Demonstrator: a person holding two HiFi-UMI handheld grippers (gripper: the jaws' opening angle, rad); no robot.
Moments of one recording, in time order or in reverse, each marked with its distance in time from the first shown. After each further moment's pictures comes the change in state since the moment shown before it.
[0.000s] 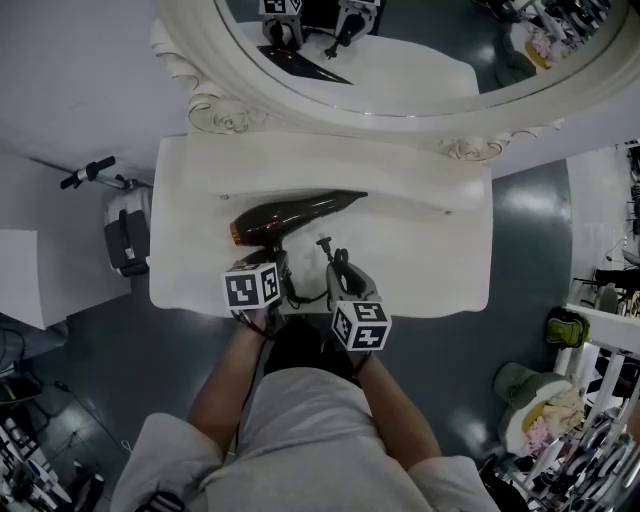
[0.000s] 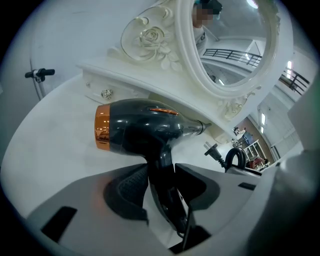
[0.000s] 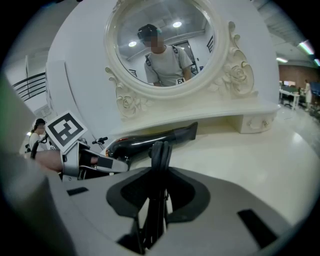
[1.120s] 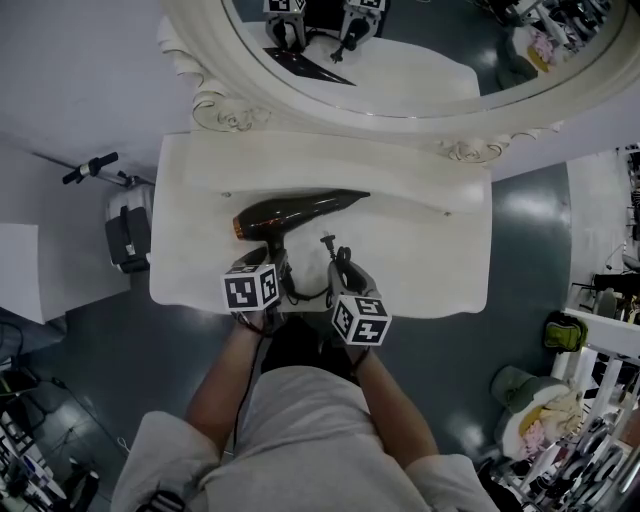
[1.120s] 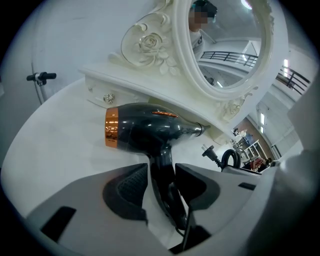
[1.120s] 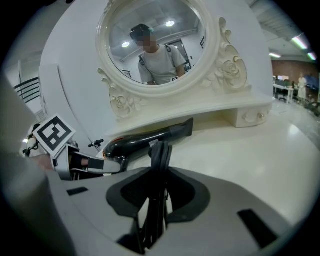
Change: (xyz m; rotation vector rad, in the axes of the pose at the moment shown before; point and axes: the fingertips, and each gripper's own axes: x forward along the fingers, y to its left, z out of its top) left arm -0.007 0.001 0.000 0.015 -0.035 0.006; right arm 0.004 -0.010 -0.005 0.061 0.005 -0.028
